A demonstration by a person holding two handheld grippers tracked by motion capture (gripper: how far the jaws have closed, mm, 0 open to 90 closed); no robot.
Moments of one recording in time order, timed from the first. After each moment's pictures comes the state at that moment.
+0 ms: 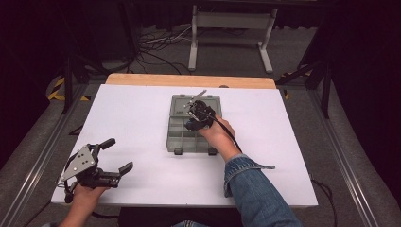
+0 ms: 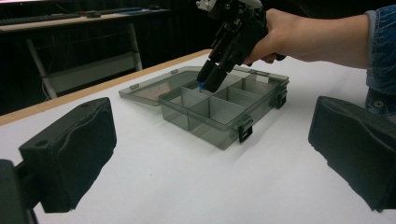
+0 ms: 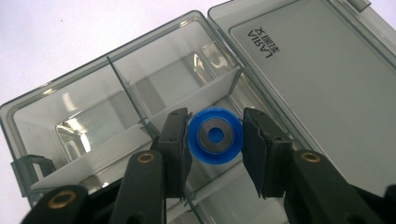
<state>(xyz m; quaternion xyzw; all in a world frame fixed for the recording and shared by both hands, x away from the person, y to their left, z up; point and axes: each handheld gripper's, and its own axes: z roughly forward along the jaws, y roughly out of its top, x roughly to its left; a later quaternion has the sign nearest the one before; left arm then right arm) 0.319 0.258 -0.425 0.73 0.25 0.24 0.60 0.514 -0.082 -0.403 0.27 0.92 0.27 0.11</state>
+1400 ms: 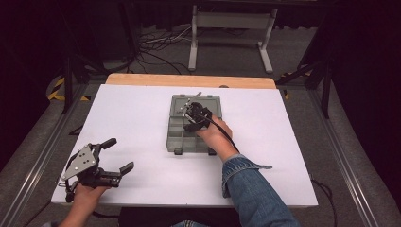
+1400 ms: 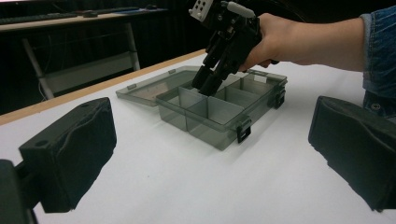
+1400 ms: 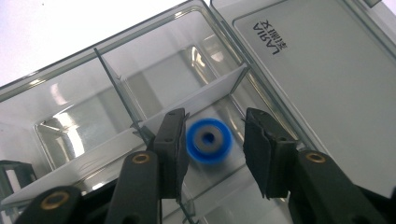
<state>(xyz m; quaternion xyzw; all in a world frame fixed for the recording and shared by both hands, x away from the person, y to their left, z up) 0.321 0.255 -0.426 0.73 0.25 0.23 0.60 0.515 -0.072 -0.411 0.26 0.92 0.25 0.12</state>
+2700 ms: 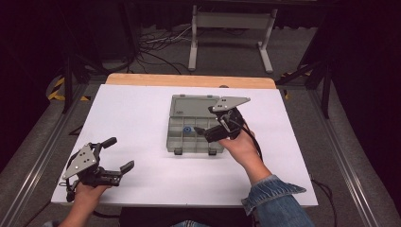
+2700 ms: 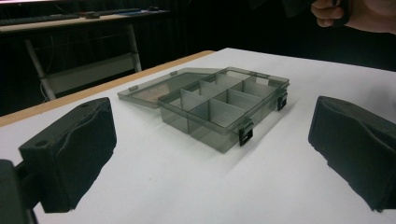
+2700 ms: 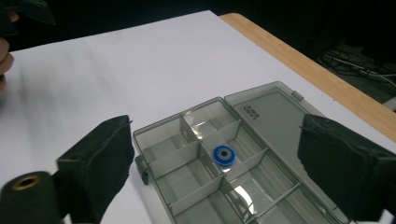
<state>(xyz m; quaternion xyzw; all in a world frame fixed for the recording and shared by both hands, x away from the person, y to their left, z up) 0.323 0.255 -0.425 0.72 0.25 0.24 0.60 0.422 -0.149 -0.331 0.23 0.84 0.46 0.17</state>
